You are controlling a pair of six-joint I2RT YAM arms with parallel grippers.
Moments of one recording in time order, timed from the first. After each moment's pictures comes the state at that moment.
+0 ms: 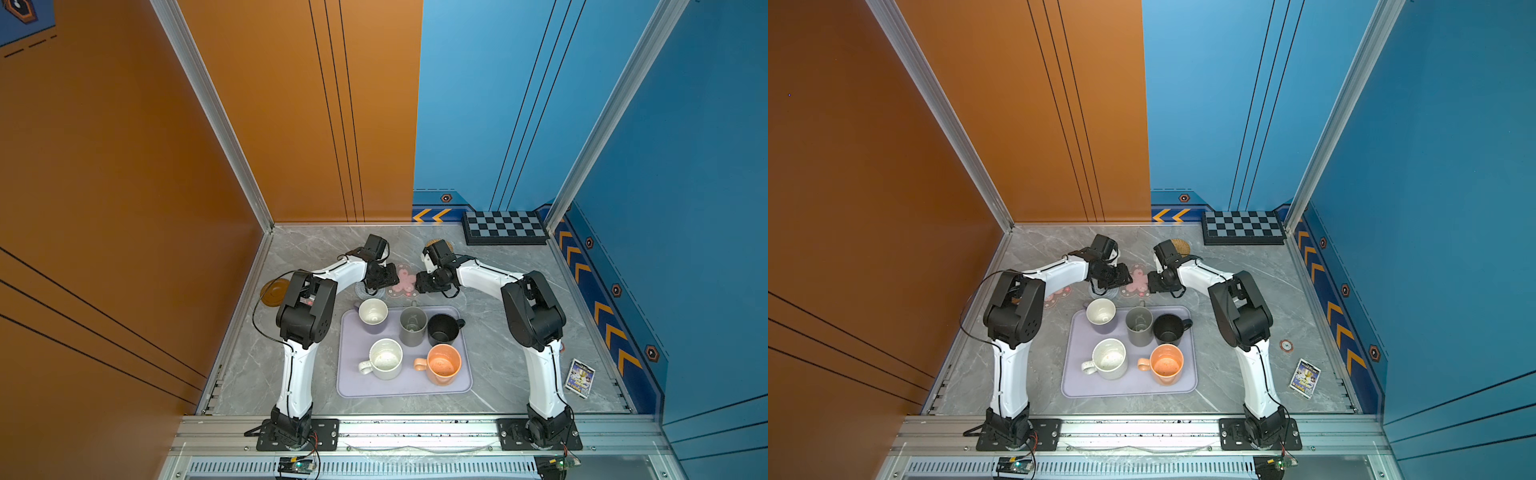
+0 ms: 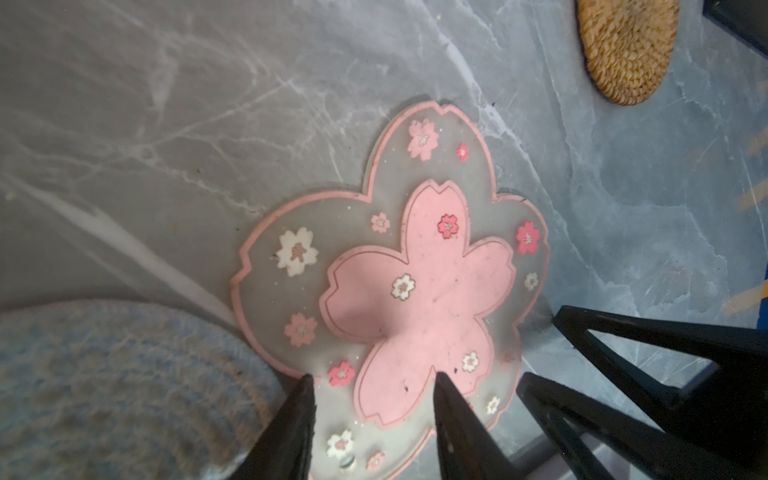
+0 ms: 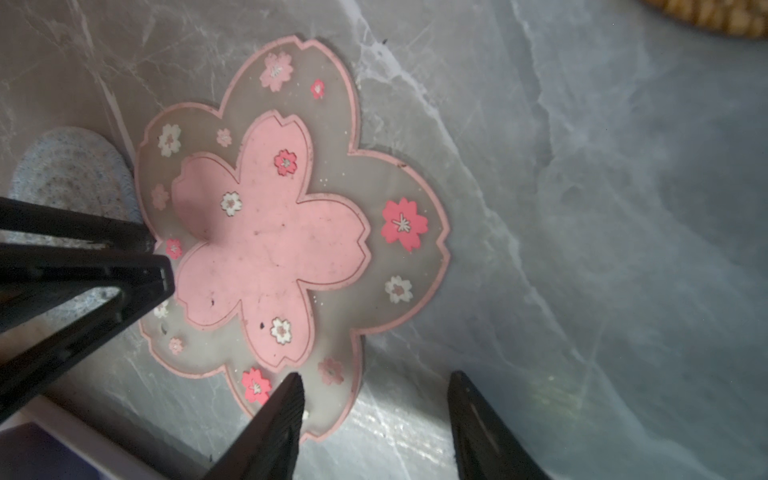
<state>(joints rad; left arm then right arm) -0.38 2.14 1.54 -0.46 0.27 -0.53 0.49 2.14 1.53 -0.45 -0.15 0.32</state>
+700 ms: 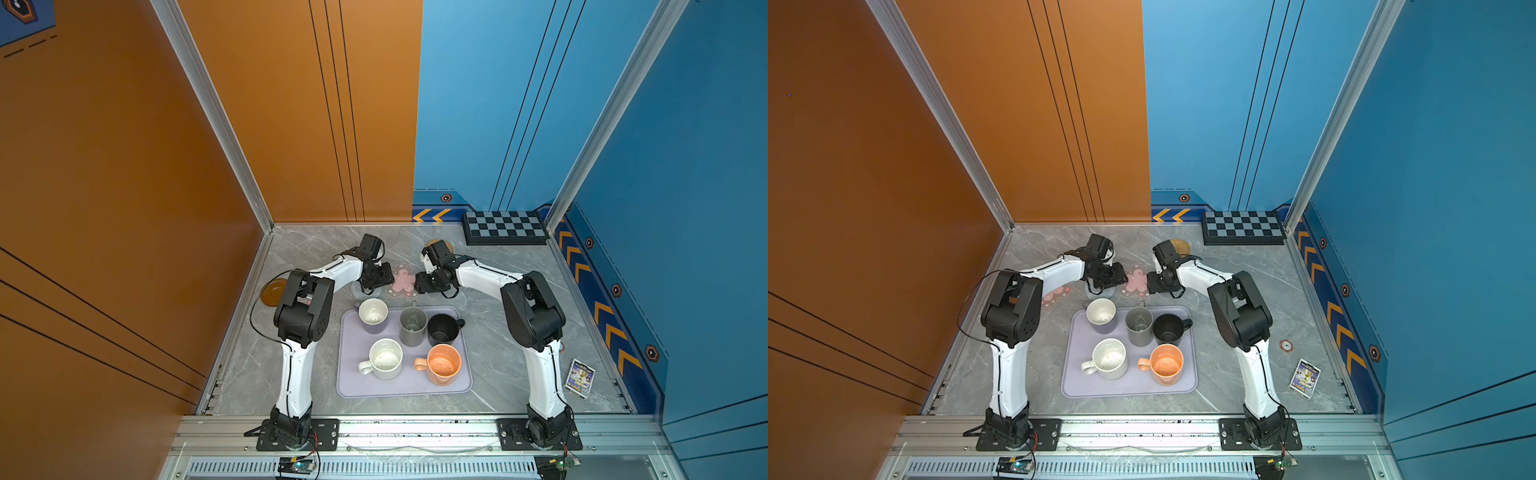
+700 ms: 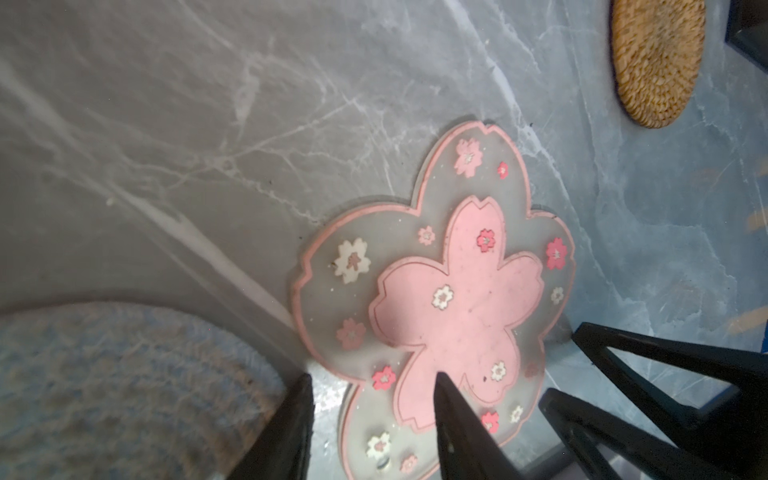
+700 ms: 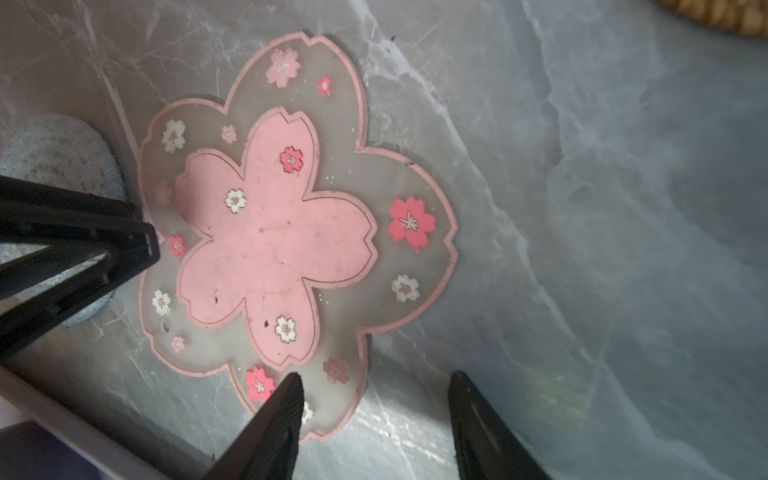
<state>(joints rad) -0.36 2.13 1.53 -0.46 0.27 -0.53 0.50 2.14 1.53 -0.45 -0.15 0.31</state>
